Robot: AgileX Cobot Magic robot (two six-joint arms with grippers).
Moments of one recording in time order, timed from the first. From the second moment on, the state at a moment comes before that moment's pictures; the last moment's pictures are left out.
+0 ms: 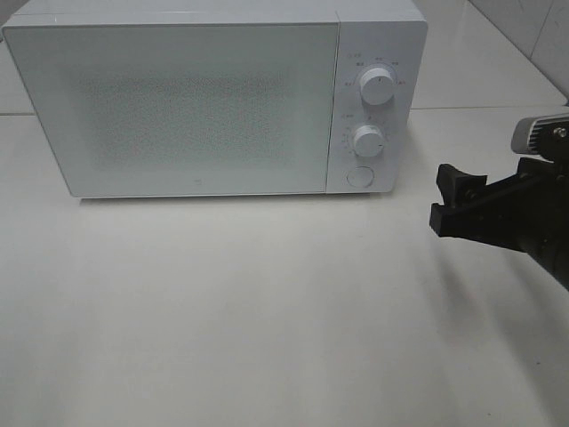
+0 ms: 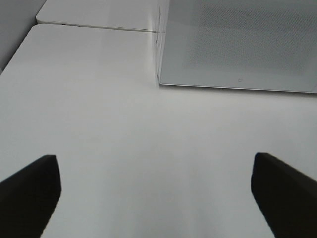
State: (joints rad) left arm 0.02 0.00 -0.51 -0.09 1.04 0.00; right arm 0.62 1.45 -0.21 0.61 -1.05 -0.27
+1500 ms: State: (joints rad) left arm 0.02 0.00 -0.51 -0.09 1.04 0.00; right arm 0.85 1.83 -0.44 0.86 -1.21 -0.29
